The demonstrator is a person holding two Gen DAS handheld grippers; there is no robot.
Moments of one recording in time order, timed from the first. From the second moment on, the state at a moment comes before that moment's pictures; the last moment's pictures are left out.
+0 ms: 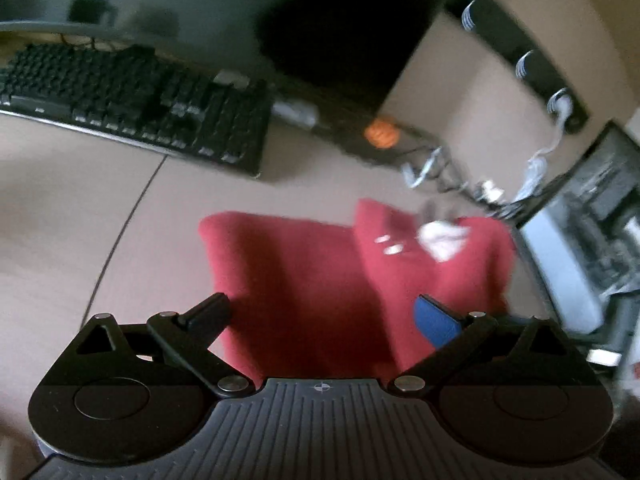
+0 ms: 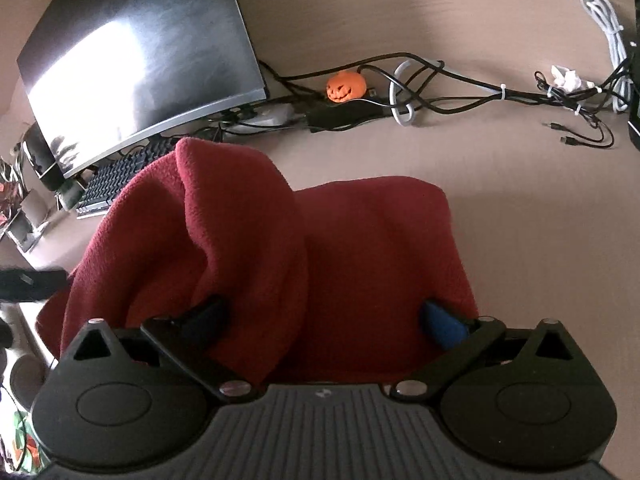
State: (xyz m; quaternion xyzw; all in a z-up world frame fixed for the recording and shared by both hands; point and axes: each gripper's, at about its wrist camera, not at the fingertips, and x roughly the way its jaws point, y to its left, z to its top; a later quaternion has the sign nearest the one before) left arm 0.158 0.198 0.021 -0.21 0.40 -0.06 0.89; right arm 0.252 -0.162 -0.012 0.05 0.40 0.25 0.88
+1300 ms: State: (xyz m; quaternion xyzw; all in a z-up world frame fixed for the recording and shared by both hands) left arm 0.177 0.175 -0.039 -0.27 0.47 -0.10 0.83; right arm 0.345 -0.225 -0.060 0.25 0.55 0.38 0.70
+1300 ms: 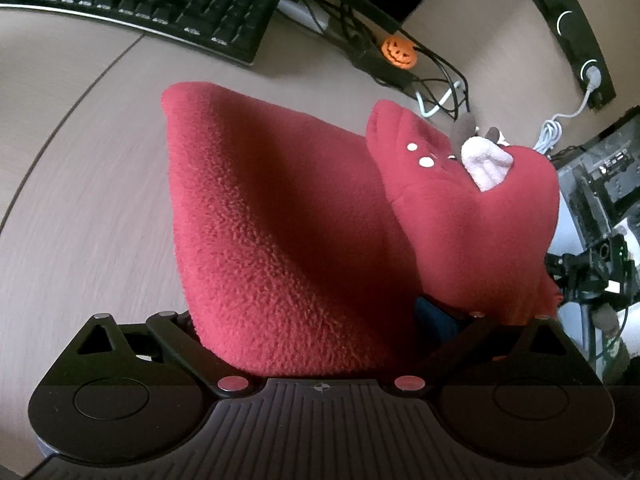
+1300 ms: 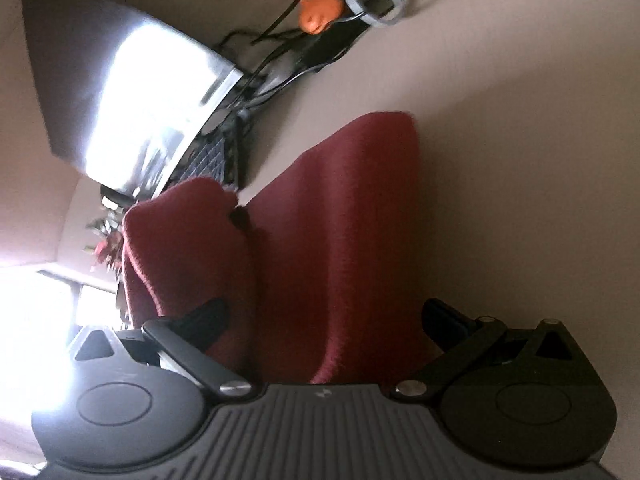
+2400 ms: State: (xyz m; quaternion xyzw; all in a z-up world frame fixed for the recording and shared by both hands) left arm 0.187 0.136 -0.019 -0.23 0.46 -0.01 0.85; right arm 0.361 -0.203 -0.061 0.22 0.54 0.48 0.65
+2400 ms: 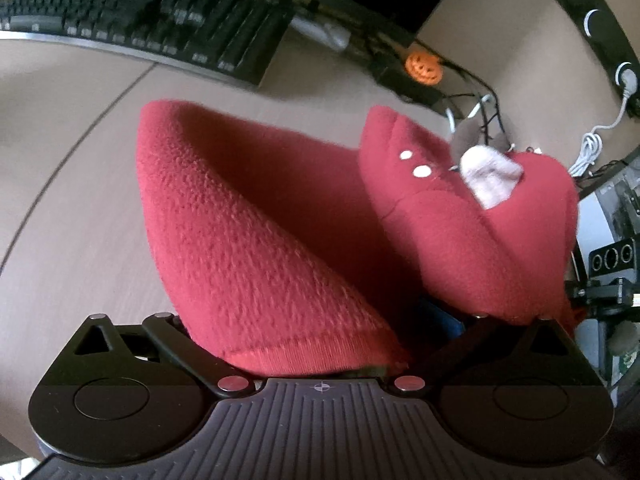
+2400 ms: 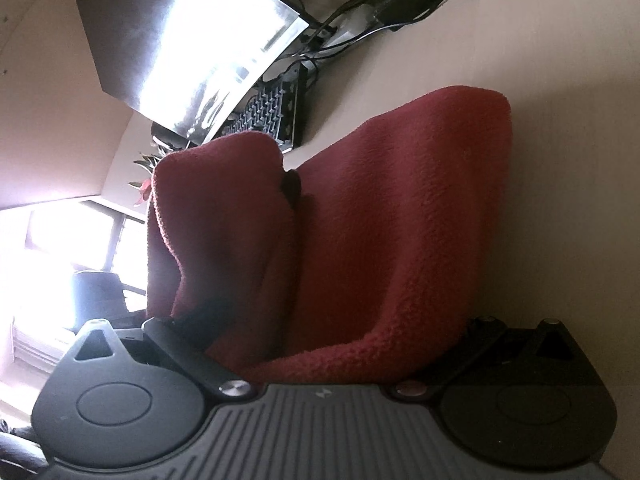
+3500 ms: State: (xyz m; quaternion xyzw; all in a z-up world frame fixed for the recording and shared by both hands) left arm 0.196 0.162 -0.031 -0.13 0.48 -0.07 0.86; right arm 0.324 -0.187 -0.047 0.20 0.52 0.43 0.71
